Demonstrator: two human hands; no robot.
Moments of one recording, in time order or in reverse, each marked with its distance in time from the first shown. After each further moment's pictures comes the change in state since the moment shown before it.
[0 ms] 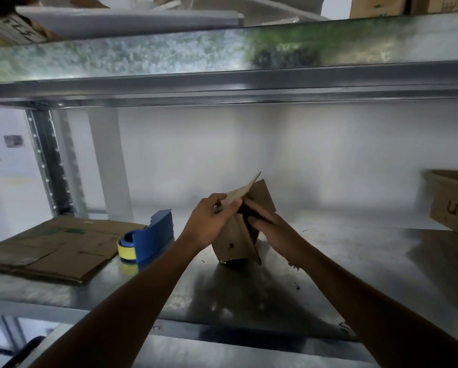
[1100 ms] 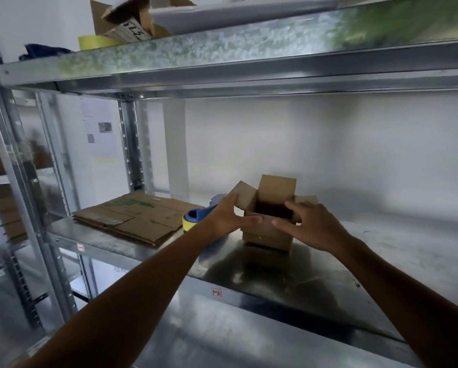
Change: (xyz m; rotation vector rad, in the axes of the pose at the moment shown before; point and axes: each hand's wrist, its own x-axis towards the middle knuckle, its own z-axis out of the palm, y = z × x) left_hand -0.025 -0.065 -0.072 0.191 -0.036 -0.201; right_hand 0.025 0.001 0.031 -0.908 -0.022 -0.031
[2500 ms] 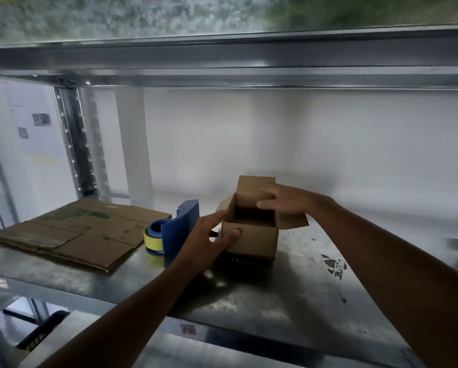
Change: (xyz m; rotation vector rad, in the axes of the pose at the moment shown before) left_hand 0.006 -0.041 0.045 -0.247 0.057 0.166; right_hand 0.112 0.040 -0.018 0.049 -0.327 0.085
